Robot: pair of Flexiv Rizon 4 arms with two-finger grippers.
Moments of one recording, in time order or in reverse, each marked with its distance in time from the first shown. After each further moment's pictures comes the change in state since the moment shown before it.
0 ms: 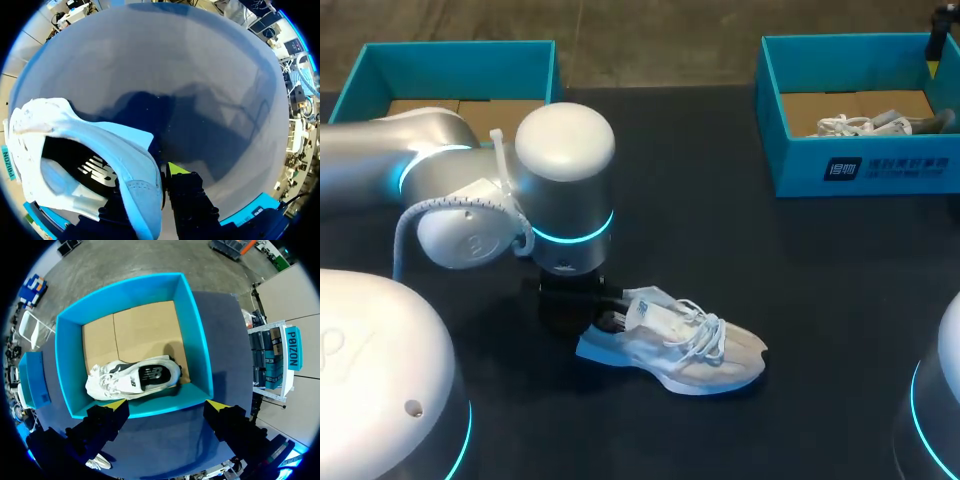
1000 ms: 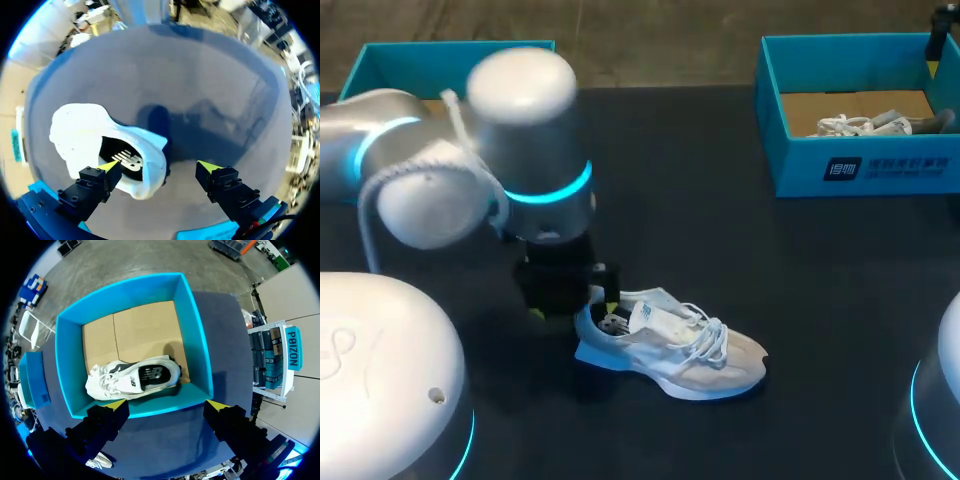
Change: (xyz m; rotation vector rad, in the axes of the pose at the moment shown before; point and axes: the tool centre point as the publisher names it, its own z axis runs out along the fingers) left arm -0.004 -0.019 -0.073 0.109 -0.144 -0.147; right arm 0.000 0.000 0.000 0.000 0.000 0.000
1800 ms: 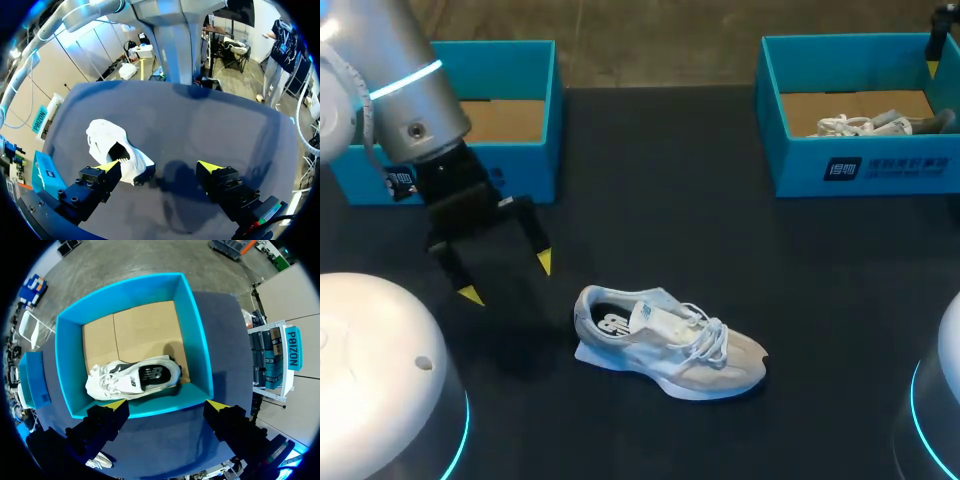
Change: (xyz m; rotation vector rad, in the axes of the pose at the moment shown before) left arm 0.065 -0.009 -0.071 0.402 -0.234 -0.251; right arm 0.000 0.000 0.000 0.000 0.000 0.000
